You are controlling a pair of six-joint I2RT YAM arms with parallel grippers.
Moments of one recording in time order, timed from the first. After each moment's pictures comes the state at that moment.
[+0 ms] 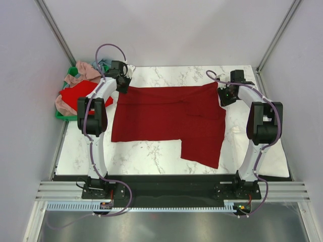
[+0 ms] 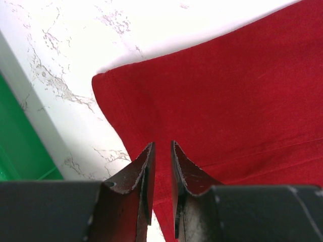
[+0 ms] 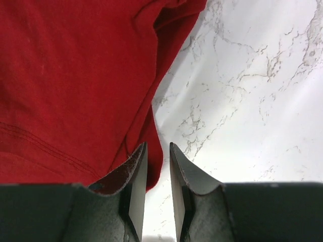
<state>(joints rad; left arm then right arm) -0.11 2.25 1.87 -0.54 0.04 0.32 -0.03 2.00 1.49 -0.55 -0.17 -0.41</state>
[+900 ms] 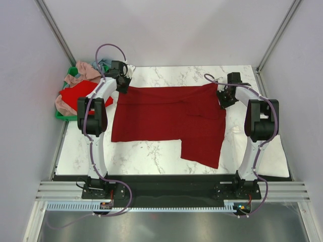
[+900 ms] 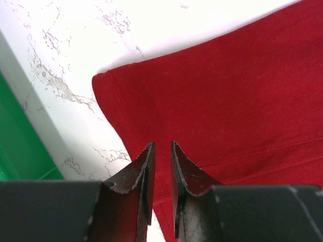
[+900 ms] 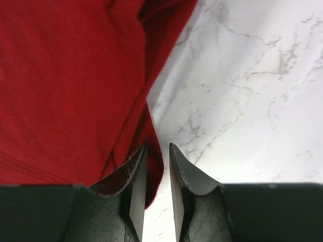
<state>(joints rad) -0.11 2.25 1.87 -0.54 0.03 0.32 -0.02 2.07 1.50 -0.54 -0.12 -0.41</state>
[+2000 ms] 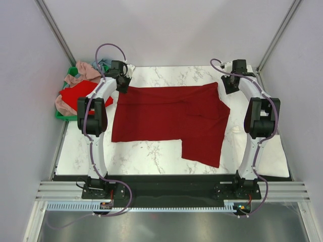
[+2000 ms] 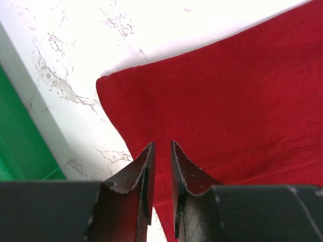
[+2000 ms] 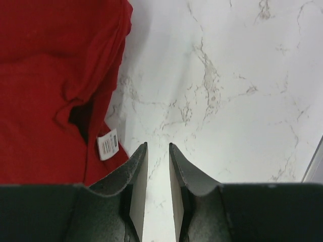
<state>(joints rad) -0.11 2.25 1.87 -0.54 0.03 0.32 -0.05 2.13 1.75 -0.55 -0.02 -0.33</state>
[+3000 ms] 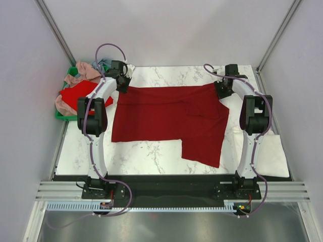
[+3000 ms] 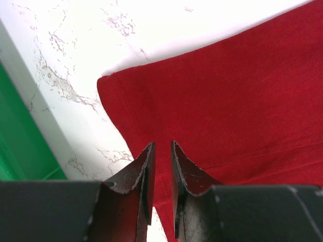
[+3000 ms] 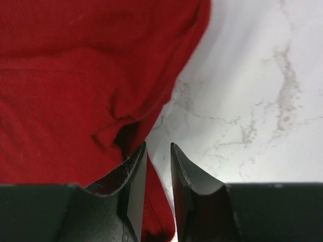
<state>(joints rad) -0.11 2.25 1.87 -0.54 0.02 0.32 -0.01 2.24 1.79 -0.58 -0.12 -0.32</state>
